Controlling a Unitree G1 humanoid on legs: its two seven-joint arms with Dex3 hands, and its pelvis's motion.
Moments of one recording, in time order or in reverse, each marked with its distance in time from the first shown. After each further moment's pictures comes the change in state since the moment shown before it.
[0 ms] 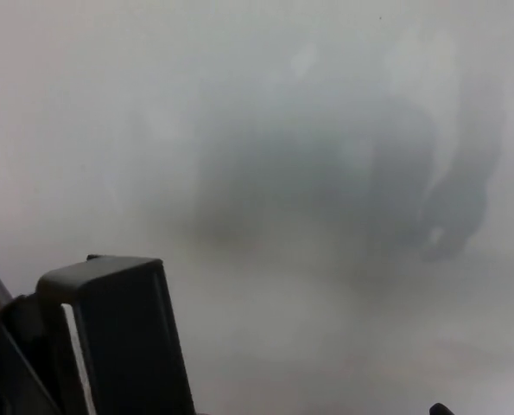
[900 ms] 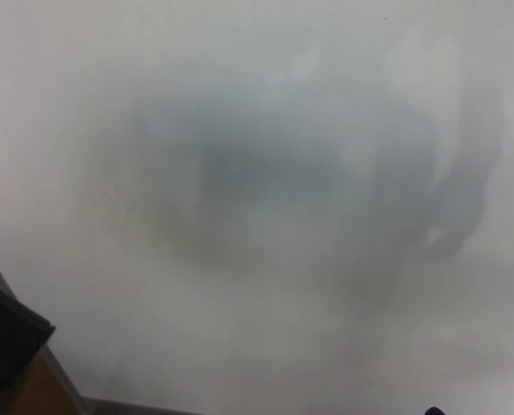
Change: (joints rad) left_arm 0.063 0.014 0.318 0.156 -0.360 -0.036 0.073; right_arm 0.000 -0.001 0.018 0.018 -0.006 -0.012 -0.006
